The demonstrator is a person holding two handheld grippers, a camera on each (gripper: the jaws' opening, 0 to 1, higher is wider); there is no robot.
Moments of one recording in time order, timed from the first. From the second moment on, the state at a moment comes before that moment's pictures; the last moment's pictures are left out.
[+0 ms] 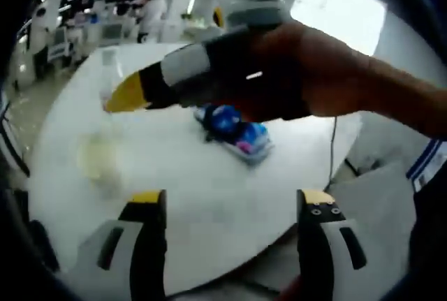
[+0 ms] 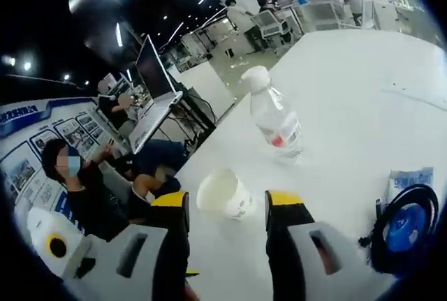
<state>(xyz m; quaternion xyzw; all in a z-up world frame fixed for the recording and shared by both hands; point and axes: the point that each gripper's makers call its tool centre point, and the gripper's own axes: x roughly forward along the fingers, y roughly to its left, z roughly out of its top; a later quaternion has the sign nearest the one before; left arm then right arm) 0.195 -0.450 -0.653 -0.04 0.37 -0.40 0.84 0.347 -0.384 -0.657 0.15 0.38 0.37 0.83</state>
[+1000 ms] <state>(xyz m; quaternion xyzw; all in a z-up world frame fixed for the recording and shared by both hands) 0.195 -0.443 -0.659 -0.07 0.38 -0.39 0.84 0.348 -0.370 -0.712 0.17 0.44 0.32 0.82</state>
